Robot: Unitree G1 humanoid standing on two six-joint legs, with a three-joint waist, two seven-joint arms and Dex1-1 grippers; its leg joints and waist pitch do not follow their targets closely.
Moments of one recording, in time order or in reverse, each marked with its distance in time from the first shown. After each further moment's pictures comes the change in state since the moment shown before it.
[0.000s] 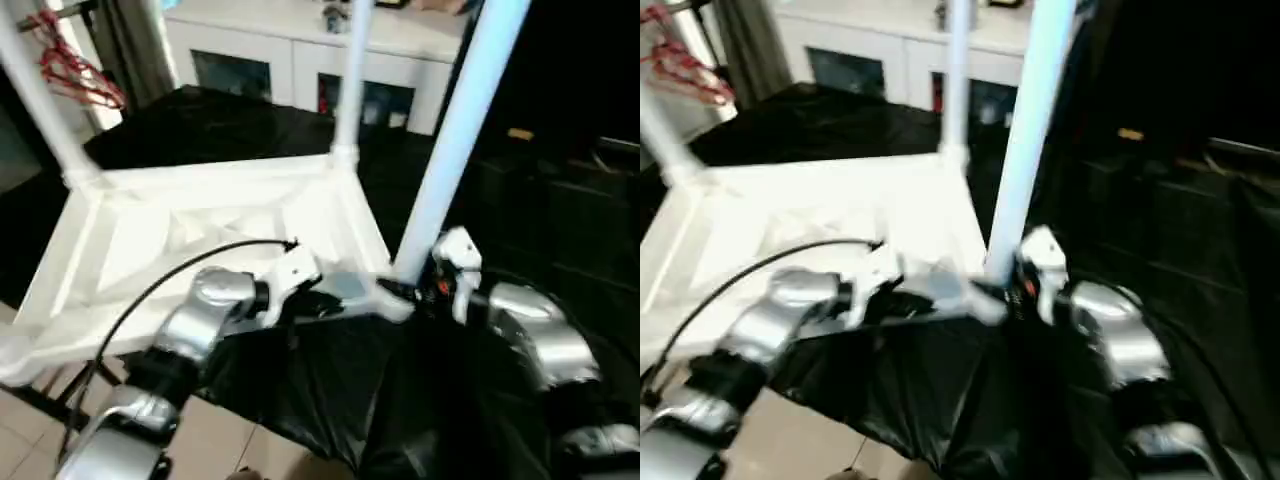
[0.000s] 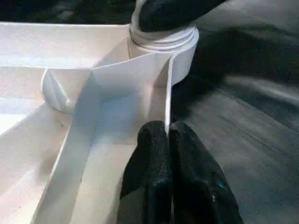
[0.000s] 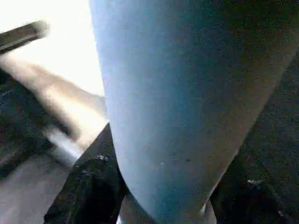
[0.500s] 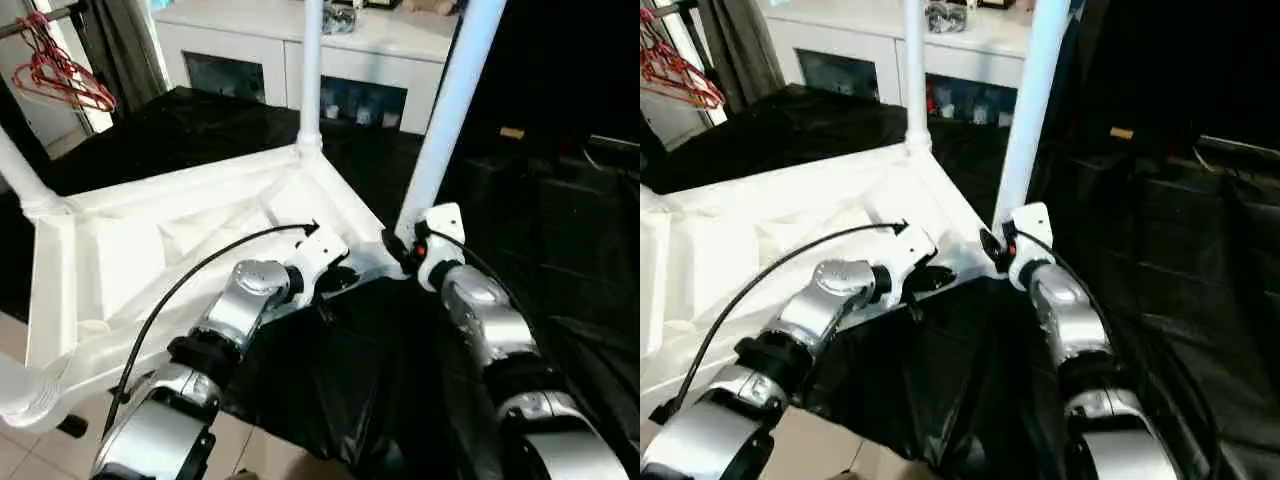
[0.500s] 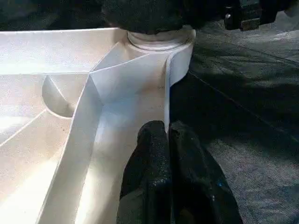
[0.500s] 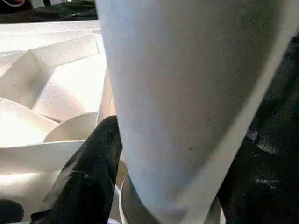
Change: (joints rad) left arm -0.081 -0.093 0.026 0.126 0.038 0.005 0.194; right arm -0.128 0.164 -0.088 0.186 -0.038 -0.049 -0.371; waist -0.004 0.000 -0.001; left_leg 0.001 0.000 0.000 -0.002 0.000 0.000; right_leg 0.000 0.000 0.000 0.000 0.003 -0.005
